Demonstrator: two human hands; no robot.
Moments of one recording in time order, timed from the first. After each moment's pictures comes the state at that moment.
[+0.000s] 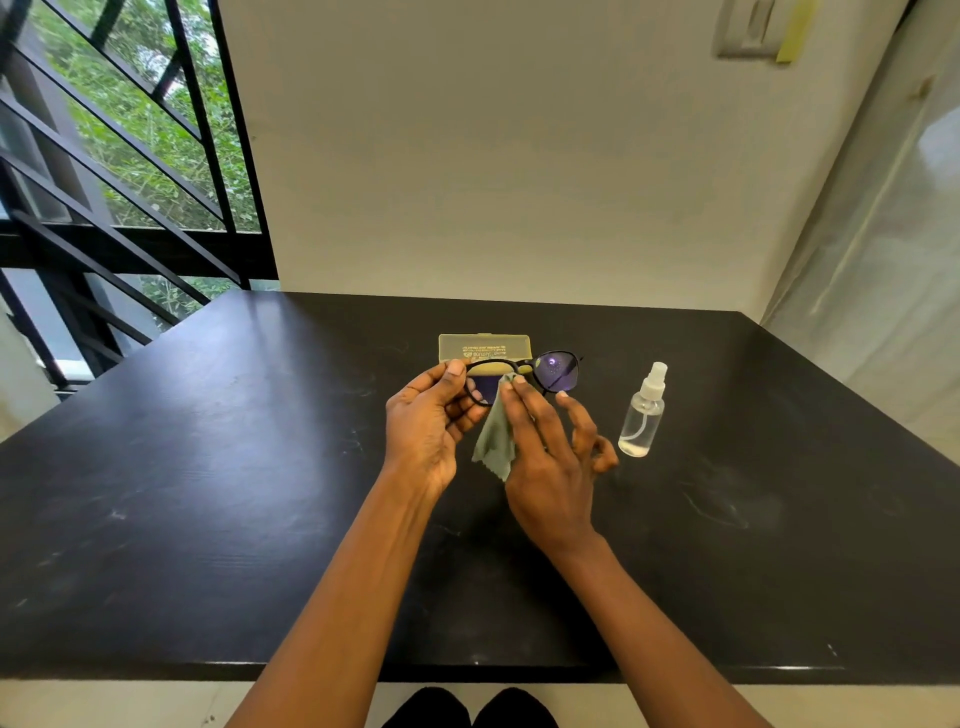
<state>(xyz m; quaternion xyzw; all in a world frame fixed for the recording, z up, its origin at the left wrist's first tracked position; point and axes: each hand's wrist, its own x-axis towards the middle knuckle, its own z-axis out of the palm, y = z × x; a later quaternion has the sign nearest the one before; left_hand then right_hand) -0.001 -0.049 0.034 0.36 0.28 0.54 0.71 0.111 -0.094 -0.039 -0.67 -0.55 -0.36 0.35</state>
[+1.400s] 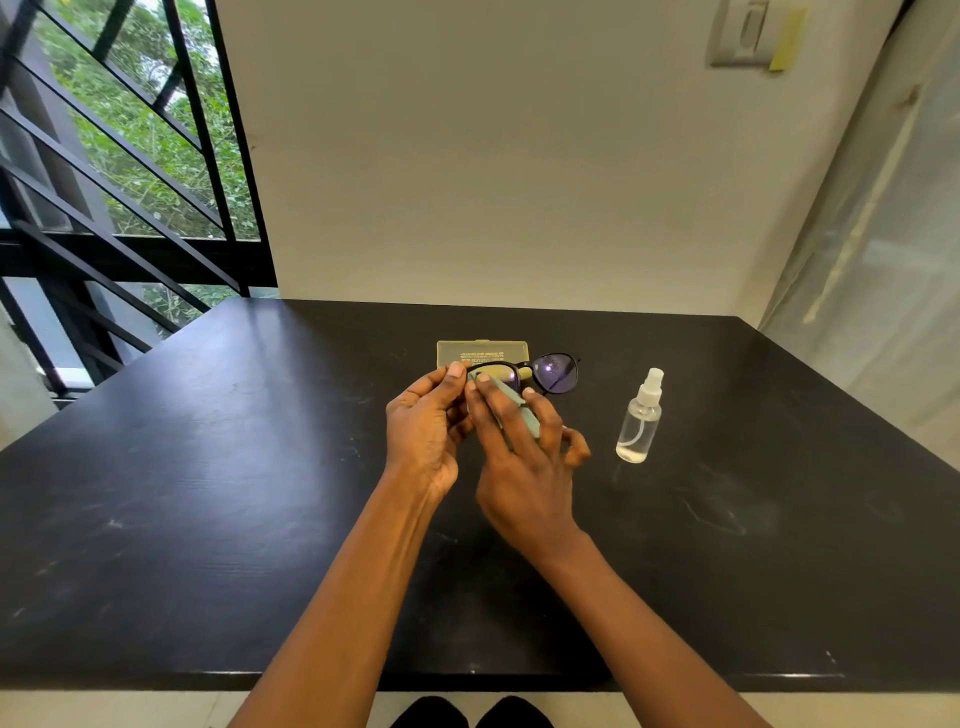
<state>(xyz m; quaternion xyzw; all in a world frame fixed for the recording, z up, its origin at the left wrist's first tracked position) 0.003 -0.049 0.037 0.36 0.29 0.55 0.70 0.090 -0.094 -0.025 -0.66 -0.59 -0.33 0.32</state>
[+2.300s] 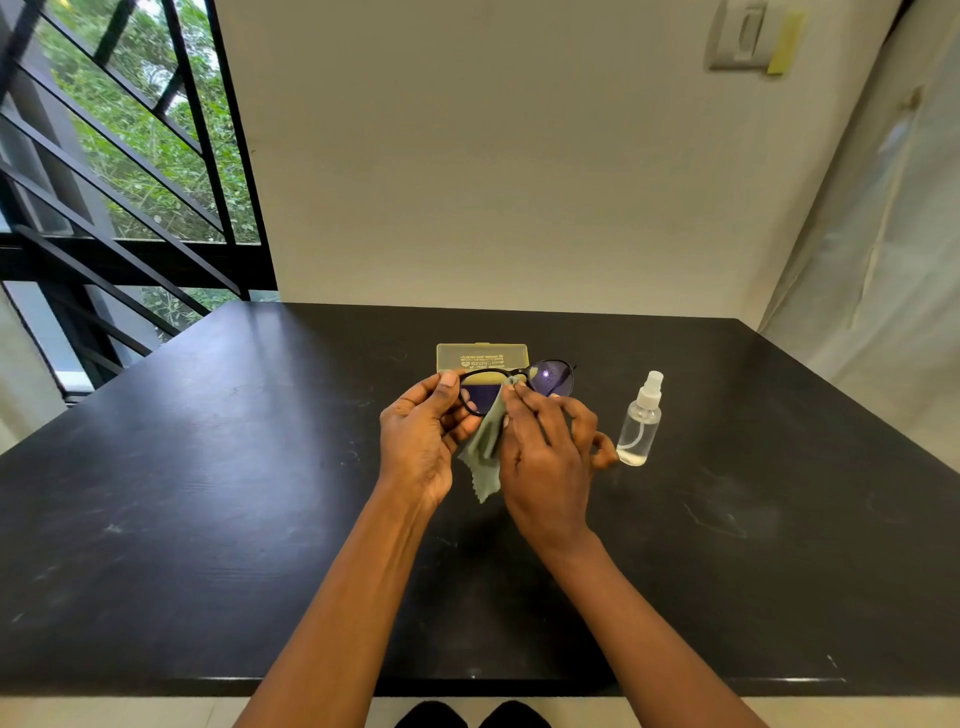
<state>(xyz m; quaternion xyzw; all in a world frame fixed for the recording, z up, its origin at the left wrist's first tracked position) -0.002 -0.050 0.036 0.36 0.29 0.55 0.70 0.105 -0.089 -0.019 -0.66 -0.53 -0.32 0.42</state>
